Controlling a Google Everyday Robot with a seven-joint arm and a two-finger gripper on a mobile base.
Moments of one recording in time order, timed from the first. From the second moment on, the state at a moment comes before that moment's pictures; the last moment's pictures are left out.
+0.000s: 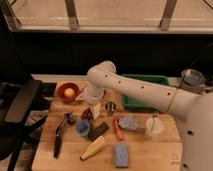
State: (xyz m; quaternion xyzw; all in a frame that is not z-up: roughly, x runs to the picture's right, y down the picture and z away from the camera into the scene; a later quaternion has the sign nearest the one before) arm -0.093 0.099 0.756 -0.25 -0.30 -0.31 0.87
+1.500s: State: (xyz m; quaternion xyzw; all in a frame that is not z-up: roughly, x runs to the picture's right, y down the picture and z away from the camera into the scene) arm -0.109 0.152 0.838 -0.32 -0.31 -0.33 0.83
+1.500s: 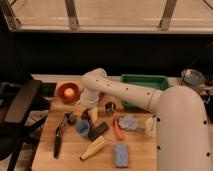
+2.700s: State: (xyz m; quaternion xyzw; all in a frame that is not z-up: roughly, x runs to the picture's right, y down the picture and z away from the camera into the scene) arm -0.111 0.148 0.823 -0.29 -0.31 -0.32 0.84
